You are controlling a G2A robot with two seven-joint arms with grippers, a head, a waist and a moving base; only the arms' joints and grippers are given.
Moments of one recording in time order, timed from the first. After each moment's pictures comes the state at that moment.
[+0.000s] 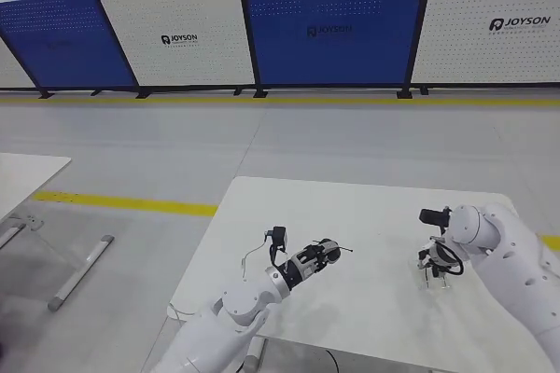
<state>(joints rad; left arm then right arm) 1.41 -1.20 -1.06 -1.59 -0.38 -0.12 -0.31 -0.59 -1.15 0.68 -0.98 -0.55 0.34 1.36</state>
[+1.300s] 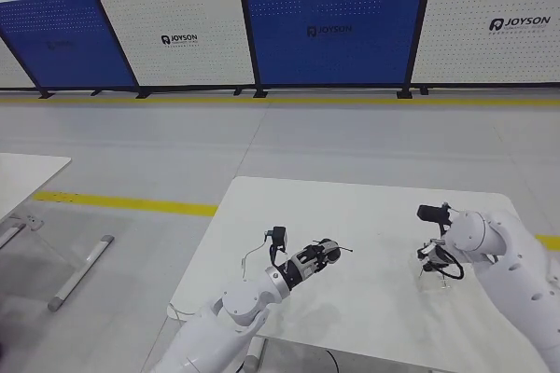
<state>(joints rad) 1.41 -1.20 -1.06 -1.59 -0.38 -0.12 -0.31 -0.74 -1.09 0.85 -1.24 -0.65 0.33 1.31</state>
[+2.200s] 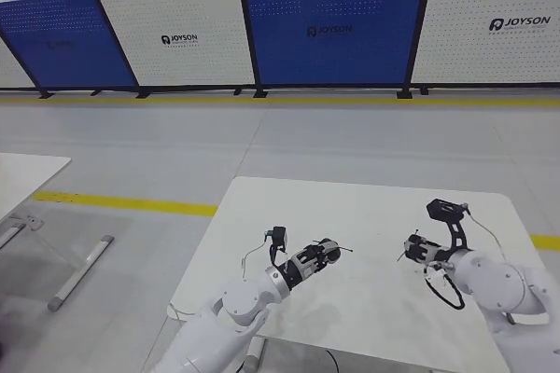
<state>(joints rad) 1.41 -1.20 -1.06 -1.59 -0.38 -0.12 -0.31 -1.16 -1.04 1.14 -1.78 -0.53 0.34 0.86</state>
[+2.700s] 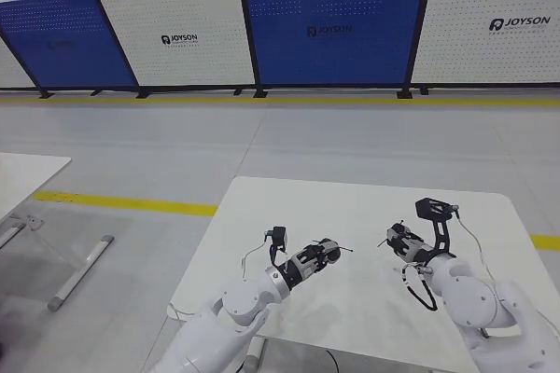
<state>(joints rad) 1.41 -1.20 -1.06 -1.59 -0.38 -0.12 -0.31 -1.21 -1.08 1.08 -1.82 -0.56 0.34 0.64</state>
